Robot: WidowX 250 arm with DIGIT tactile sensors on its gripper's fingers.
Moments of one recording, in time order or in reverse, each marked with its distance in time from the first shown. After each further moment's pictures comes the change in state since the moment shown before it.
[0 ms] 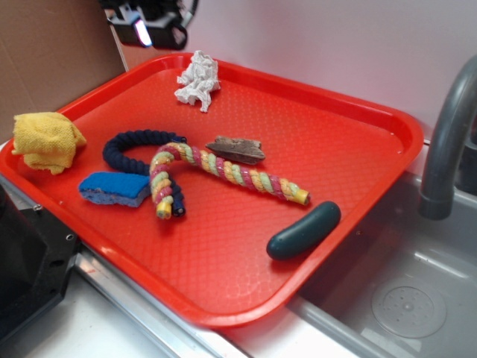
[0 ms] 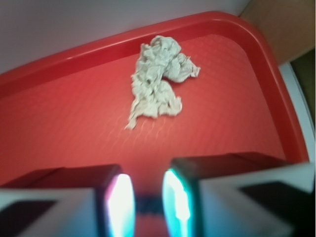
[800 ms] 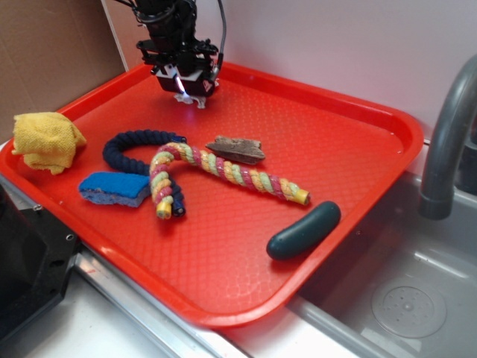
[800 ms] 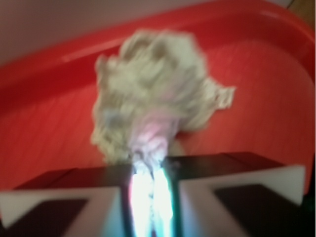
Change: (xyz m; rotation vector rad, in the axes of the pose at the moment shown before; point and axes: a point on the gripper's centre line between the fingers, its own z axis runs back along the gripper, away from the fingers) arm 0.027 0.007 -0.069 -0.017 -0.068 -0.002
